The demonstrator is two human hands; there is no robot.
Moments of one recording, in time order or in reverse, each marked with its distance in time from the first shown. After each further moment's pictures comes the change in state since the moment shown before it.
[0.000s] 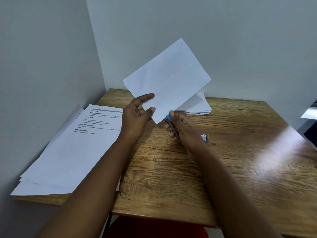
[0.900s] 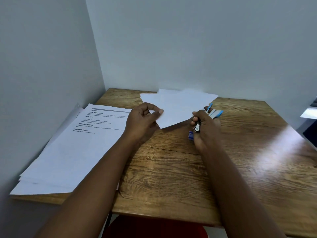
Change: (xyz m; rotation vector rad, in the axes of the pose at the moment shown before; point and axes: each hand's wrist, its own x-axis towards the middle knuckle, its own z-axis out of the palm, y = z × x) left_hand -0.011 0.015 0.010 -0.146 -0.149 -0.292; right_hand 0.016 0.001 -0.033 0.718 0.451 -0.046
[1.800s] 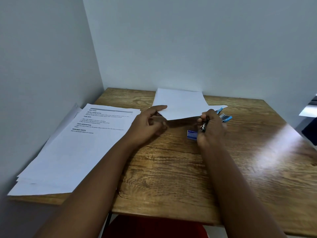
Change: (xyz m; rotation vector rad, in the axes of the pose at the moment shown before) left_hand -0.004 -0.011 -0.002 0.155 -0.245 0.017; right_hand 0.002 -0.006 -0.002 0.156 0.247 -0.002
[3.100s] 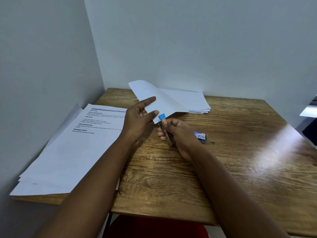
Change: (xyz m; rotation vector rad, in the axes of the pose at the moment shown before) left_hand -0.003 0.026 0.001 -0.251 0.243 0.053; right_hand -0.028 0.041 0.003 -0.728 -0.665 0.255
